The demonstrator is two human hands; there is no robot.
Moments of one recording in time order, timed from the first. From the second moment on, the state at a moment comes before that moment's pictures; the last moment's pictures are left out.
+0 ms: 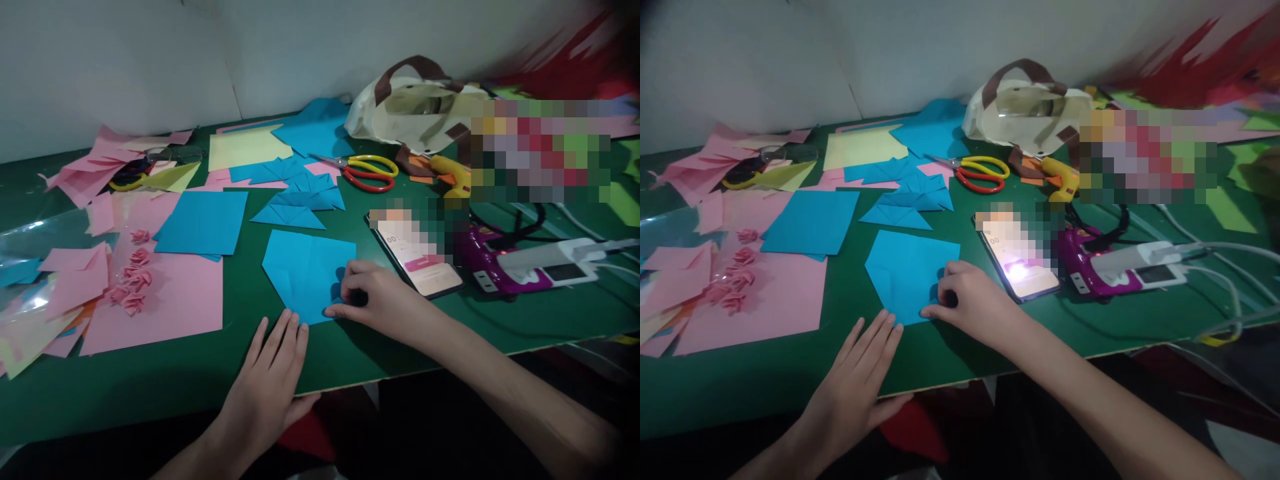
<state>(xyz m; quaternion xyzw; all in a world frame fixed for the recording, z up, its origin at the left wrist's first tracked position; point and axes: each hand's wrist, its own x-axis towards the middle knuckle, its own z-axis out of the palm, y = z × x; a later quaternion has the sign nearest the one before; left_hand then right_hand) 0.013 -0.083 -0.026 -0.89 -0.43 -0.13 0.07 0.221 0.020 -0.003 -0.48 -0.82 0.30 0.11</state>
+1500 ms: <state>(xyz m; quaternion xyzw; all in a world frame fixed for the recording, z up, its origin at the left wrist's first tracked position) 0.014 -0.083 -0.023 -0.88 -0.44 -0.14 0.04 0.208 0.019 -0.006 -0.33 -0.91 0.20 0.14</state>
